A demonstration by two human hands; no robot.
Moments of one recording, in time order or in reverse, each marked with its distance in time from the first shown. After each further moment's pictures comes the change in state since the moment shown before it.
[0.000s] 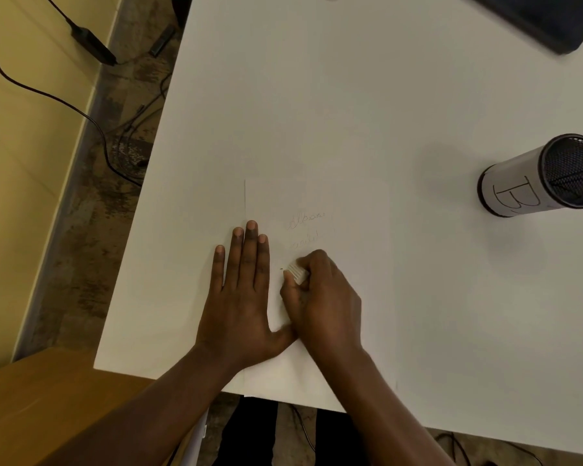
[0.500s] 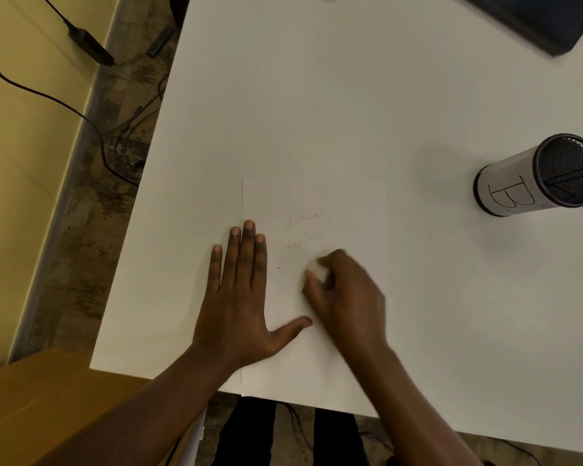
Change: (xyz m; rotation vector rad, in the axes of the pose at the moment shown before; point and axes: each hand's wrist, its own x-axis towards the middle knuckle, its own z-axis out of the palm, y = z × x) left_hand 0.000 0.000 0.001 0.018 0.001 0.001; right_hand 0.004 0.031 -0.016 -0.019 -0.022 0.010
